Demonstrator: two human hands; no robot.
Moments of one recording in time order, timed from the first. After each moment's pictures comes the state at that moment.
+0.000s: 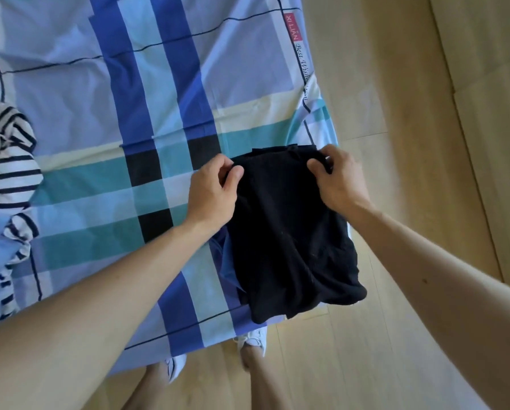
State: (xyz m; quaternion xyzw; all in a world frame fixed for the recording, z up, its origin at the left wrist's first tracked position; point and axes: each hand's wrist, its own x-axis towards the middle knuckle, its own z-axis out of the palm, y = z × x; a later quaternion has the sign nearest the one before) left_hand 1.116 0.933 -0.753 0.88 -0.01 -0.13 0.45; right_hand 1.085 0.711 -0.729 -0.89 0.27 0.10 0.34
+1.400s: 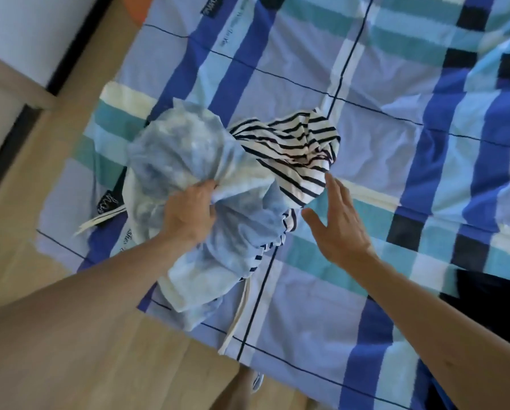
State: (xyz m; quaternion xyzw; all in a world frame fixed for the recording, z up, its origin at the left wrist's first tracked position) left_hand 1.100 1.448 -0.737 0.97 0.17 -0.13 0.09; right_hand 1.160 1.180 -0.721 -0.91 -0.11 0.24 0.32
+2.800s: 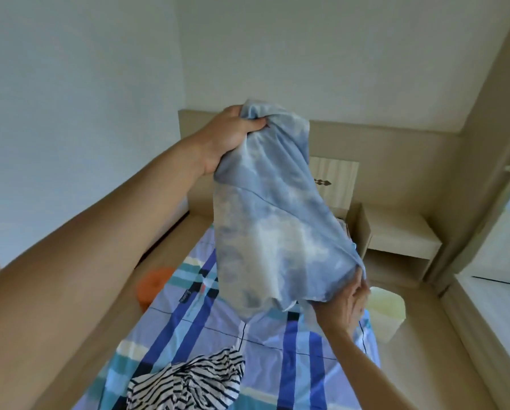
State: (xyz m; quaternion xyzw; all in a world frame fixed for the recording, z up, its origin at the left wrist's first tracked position) left_hand 1.128 1.243 0.174 0.76 -0.11 0.12 0.63; right_hand 1.150 1.006 -0.157 -0.87 0.12 -0.19 0.44
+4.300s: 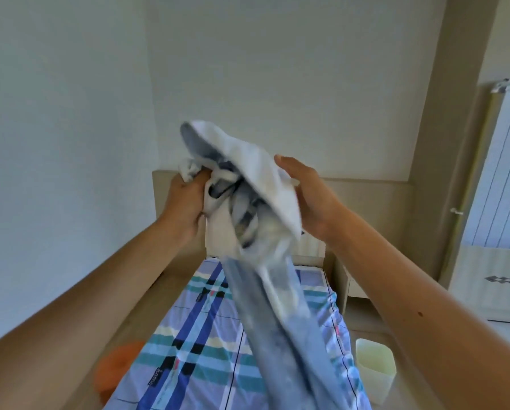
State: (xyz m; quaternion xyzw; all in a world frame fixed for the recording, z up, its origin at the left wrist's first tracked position) left_hand 1.144 1.237 0.187 0.62 -0.08 0.26 0.74; right_hand 1.171 1.038 0.203 -0.64 -0.22 0.05 0.73
